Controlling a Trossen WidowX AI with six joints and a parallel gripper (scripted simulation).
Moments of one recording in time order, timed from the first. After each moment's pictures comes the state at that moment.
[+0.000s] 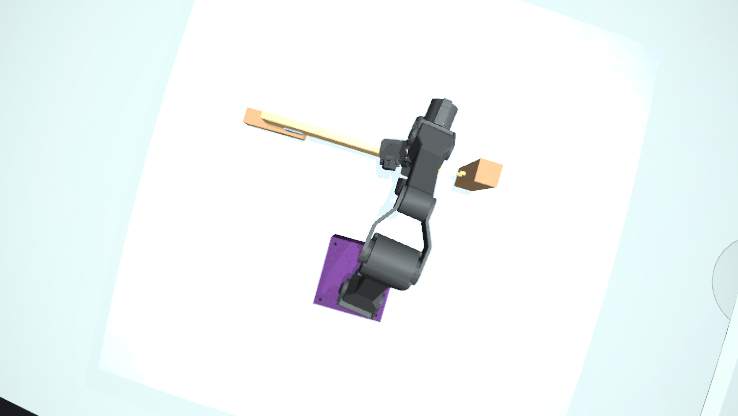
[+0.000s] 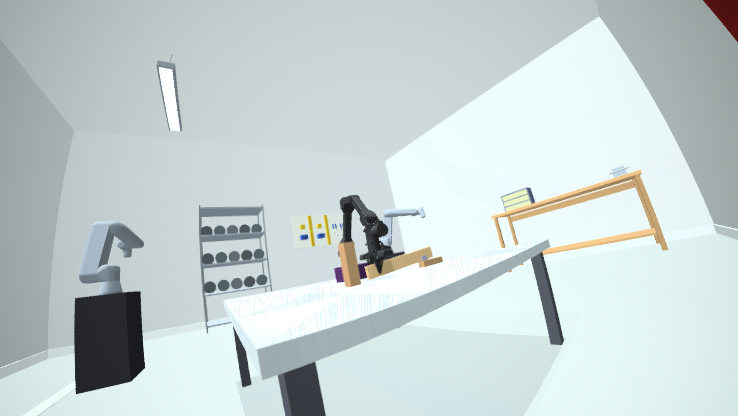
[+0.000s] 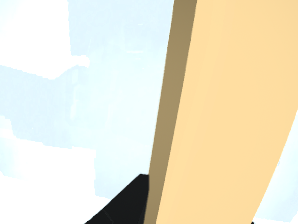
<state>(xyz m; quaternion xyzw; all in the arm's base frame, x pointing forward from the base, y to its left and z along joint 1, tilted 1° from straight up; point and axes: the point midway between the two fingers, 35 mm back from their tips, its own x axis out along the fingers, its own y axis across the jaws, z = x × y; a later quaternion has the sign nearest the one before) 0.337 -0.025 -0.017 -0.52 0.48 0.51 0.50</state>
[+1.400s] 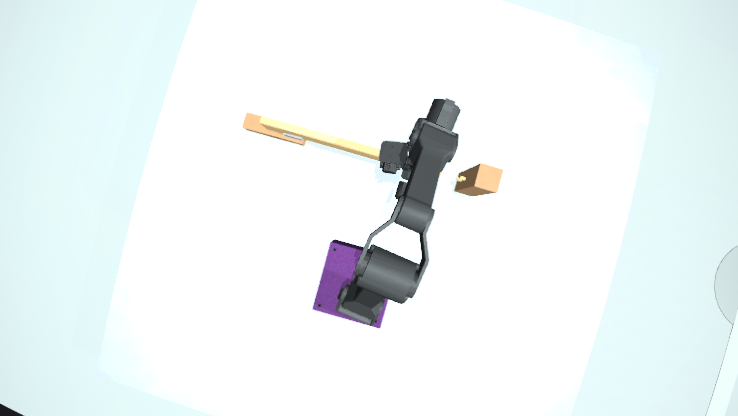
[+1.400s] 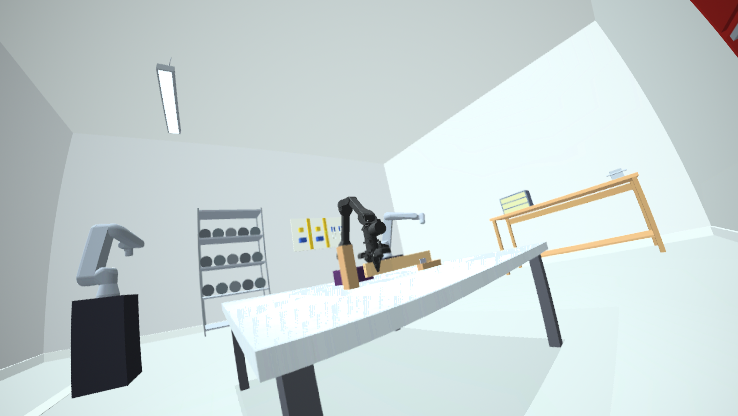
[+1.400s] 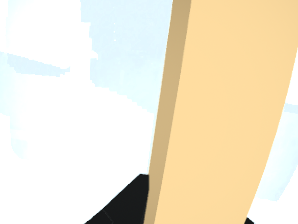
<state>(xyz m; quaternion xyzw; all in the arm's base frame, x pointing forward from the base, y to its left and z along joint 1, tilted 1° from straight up) 0.339 -0.025 0.004 -0.51 0.48 0.51 0.50</state>
